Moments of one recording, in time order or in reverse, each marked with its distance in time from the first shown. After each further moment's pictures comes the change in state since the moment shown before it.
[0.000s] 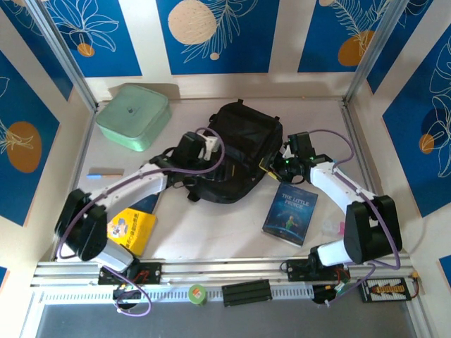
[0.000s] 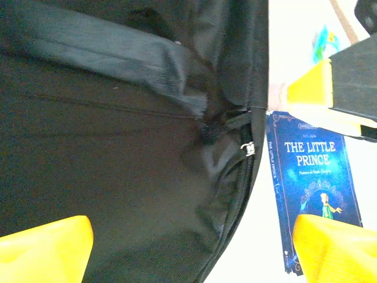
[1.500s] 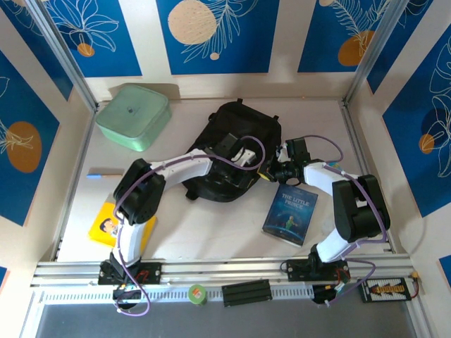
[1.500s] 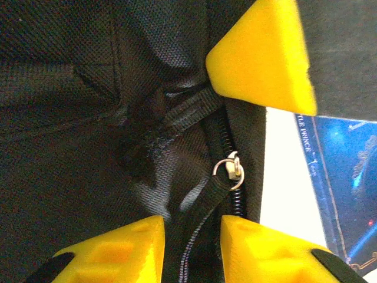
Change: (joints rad) left arm -0.092 0.483 0.399 -0.233 0.081 0.240; right arm -0.034 0.174 -0.076 0.264 -0.170 -0.052
